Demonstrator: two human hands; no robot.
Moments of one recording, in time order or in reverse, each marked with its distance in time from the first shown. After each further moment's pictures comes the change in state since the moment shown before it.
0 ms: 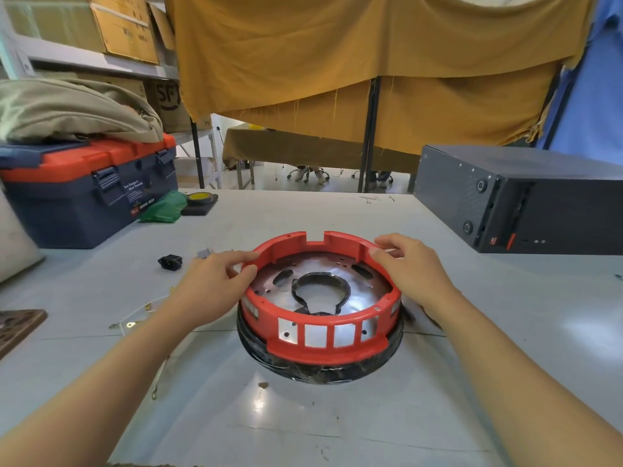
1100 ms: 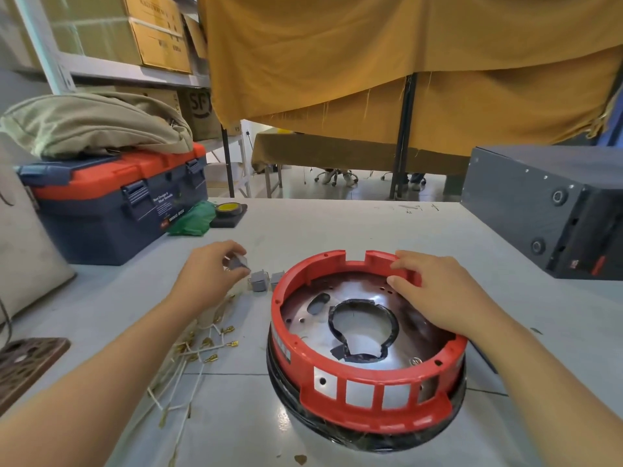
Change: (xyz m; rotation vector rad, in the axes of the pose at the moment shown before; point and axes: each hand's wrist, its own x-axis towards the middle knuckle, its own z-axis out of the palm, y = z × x) left_hand 0.078 -0.068 -0.015 0.119 0.169 -0.032; right_hand 0.036 -0.013 0.026 -0.409 -0.173 -0.168
